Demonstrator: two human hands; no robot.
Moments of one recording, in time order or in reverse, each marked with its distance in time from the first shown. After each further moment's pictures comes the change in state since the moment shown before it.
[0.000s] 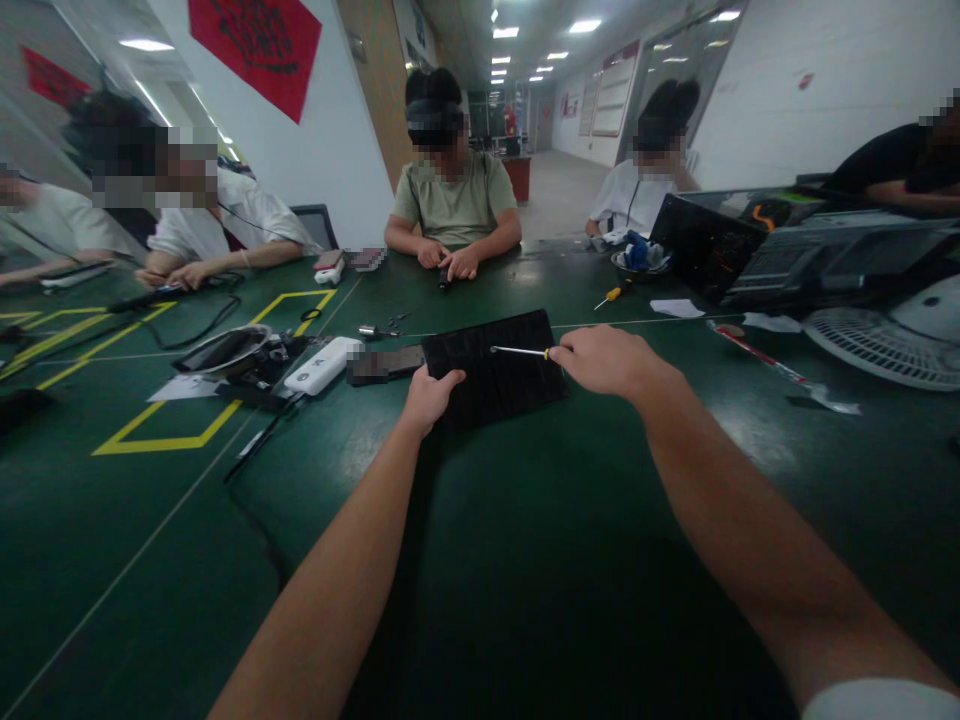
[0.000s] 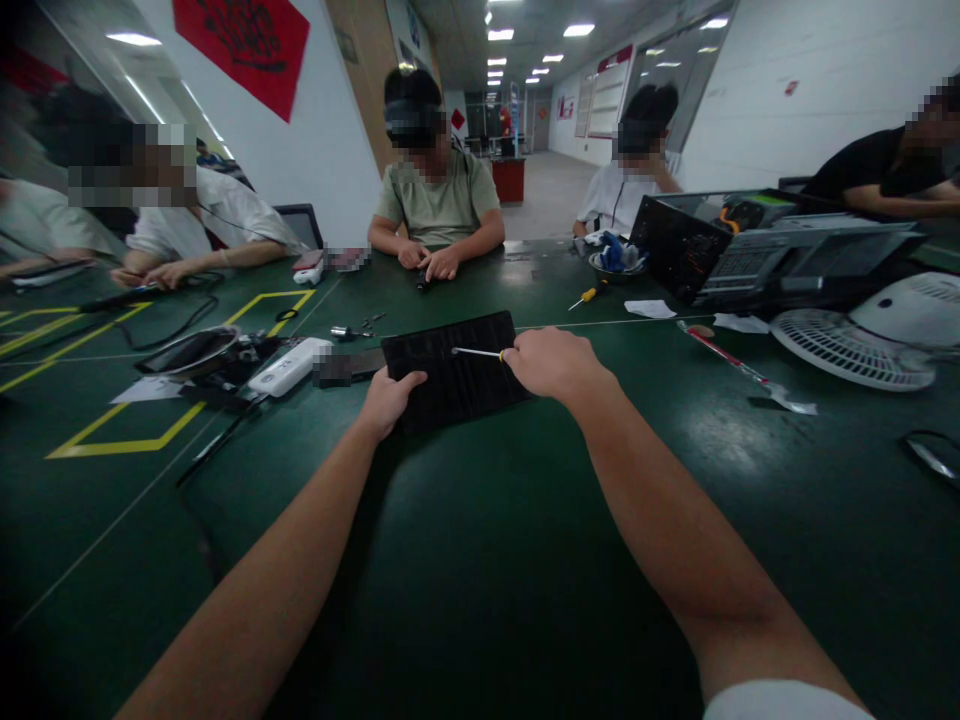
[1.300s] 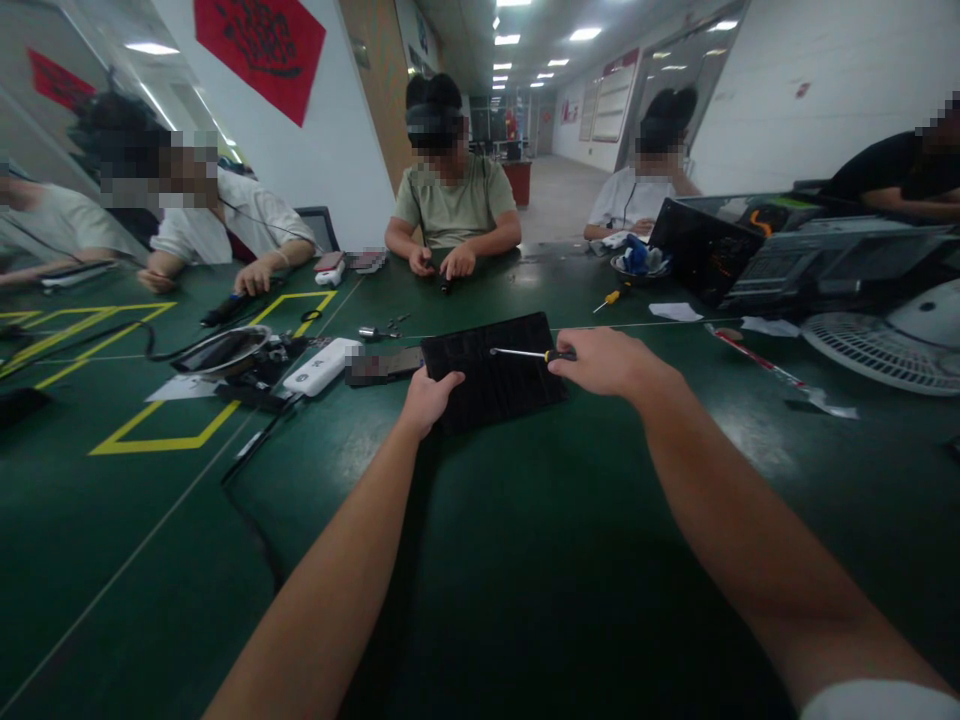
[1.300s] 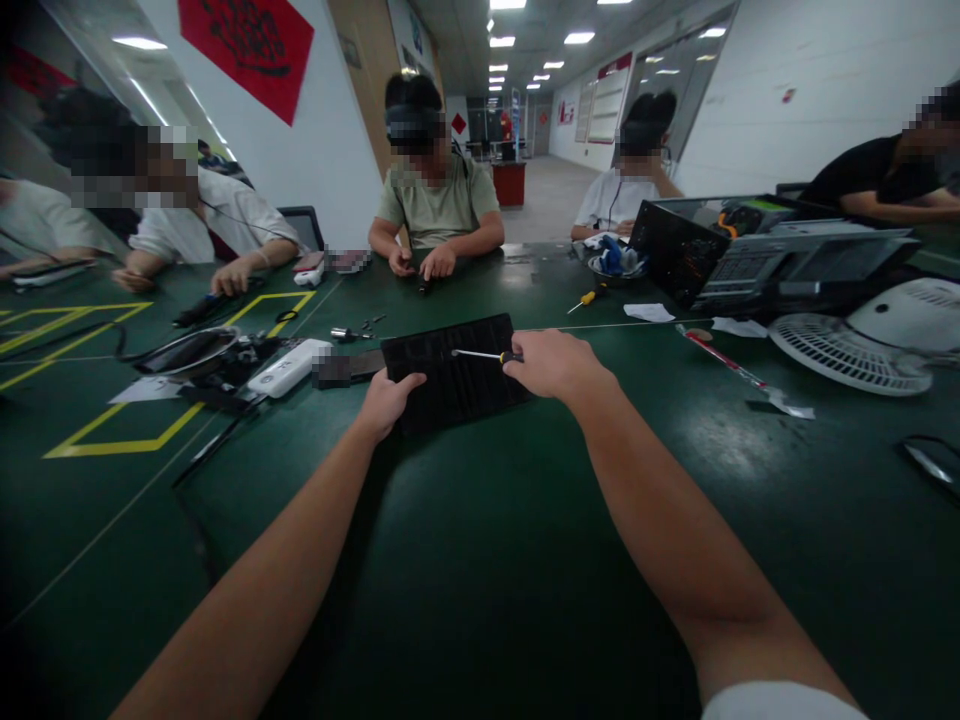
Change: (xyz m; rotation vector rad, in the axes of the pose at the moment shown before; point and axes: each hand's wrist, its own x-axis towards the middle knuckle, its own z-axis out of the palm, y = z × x) left_hand 0.001 -0.002 0.000 -0.027 0.005 -0.013; right_hand 0.004 0.008 0.002 -0.006 0.004 -0.019
